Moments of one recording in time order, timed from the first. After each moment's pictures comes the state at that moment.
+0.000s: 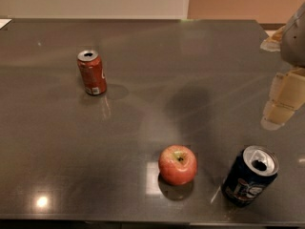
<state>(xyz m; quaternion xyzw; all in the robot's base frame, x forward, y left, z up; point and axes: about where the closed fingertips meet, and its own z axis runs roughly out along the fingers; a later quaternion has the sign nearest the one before) 0.438 -0.217 0.976 -0.60 0.78 -0.03 0.16</state>
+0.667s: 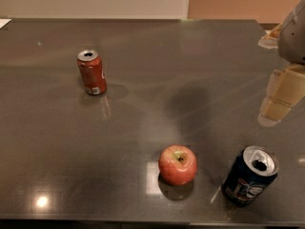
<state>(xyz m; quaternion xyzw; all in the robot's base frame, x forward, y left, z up) 0.444 -0.212 0.979 -0.60 0.78 -0.03 0.17</state>
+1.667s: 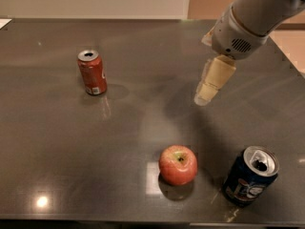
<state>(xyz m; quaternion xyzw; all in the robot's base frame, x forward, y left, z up) 0.524 -0.119 0.946 -0.62 0.75 0.05 0.22</state>
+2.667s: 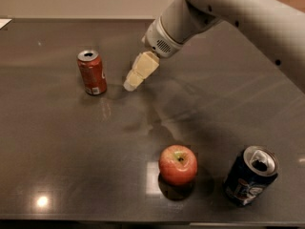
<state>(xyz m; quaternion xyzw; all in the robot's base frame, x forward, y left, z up) 0.606 0.040 0.915 -0.60 0.71 0.17 0.31</state>
